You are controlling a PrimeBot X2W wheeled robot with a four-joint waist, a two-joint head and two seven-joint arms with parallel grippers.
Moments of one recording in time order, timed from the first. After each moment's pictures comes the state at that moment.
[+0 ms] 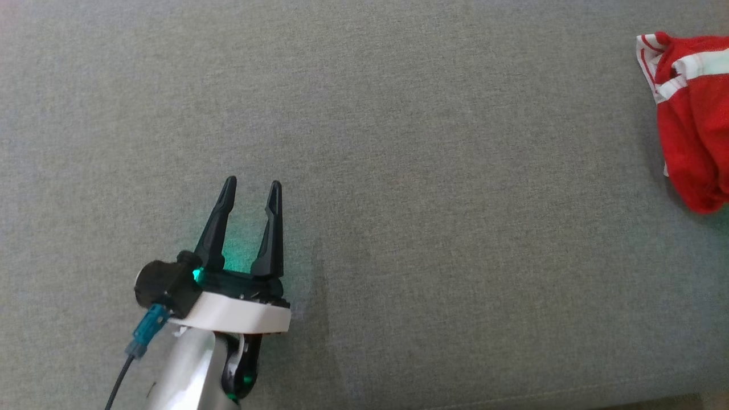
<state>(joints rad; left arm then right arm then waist) -0.22 0.05 -0.26 0.22 -0.33 -0.13 -0.26 -0.65 -0.68 0.24 0.80 0.09 0.12 0.12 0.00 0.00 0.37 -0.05</state>
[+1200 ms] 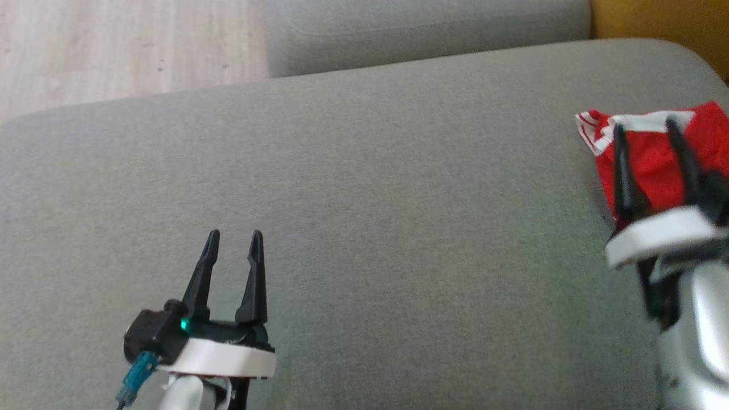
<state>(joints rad) -0.08 0.05 -0.20 0.21 -0.32 -0.13 -0.26 -0.33 -0.20 -0.03 0.29 0.10 0.12 -0.09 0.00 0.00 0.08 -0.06</state>
